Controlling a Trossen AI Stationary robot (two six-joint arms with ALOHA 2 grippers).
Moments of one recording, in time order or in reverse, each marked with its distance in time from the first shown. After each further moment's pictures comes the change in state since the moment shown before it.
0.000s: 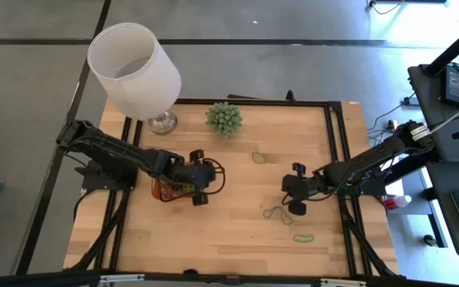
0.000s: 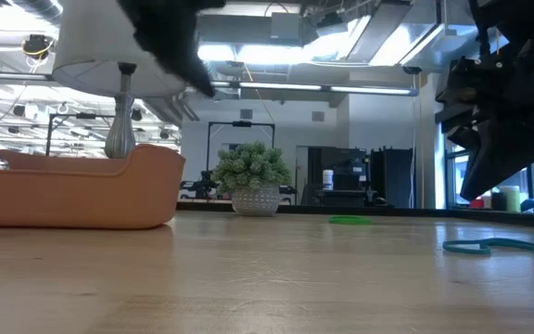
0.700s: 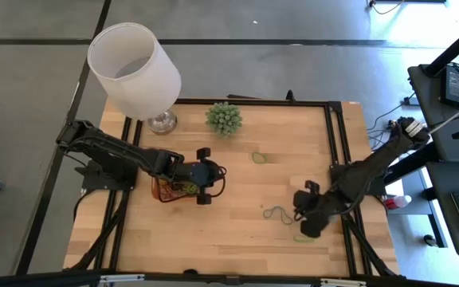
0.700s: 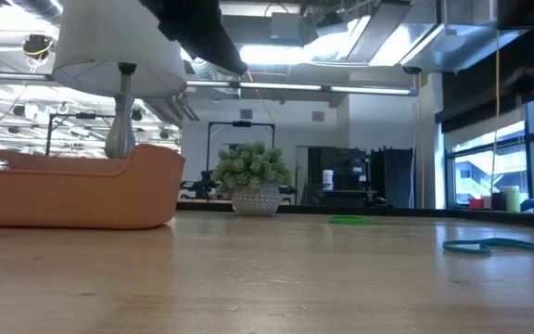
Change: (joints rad) left arm 0.006 0.000 -0.005 0.179 -0.029 0.180; right arm 0.320 0.009 0.261 -0.330 -0.008 0.412
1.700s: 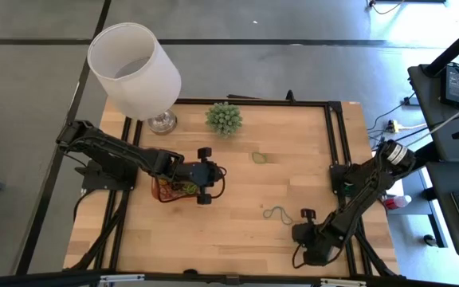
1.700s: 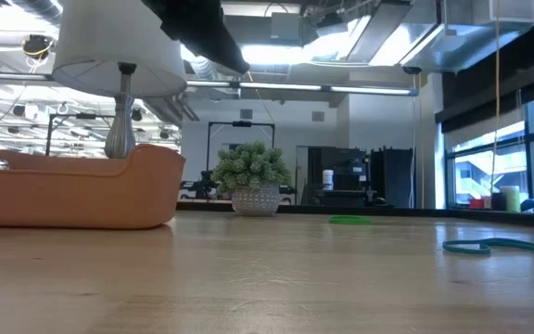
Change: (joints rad) left arm 0.000 0.001 -0.002 0.019 -0.009 0.041; right arm 0.238 0.448 0.008 0.251 -0.035 0.085
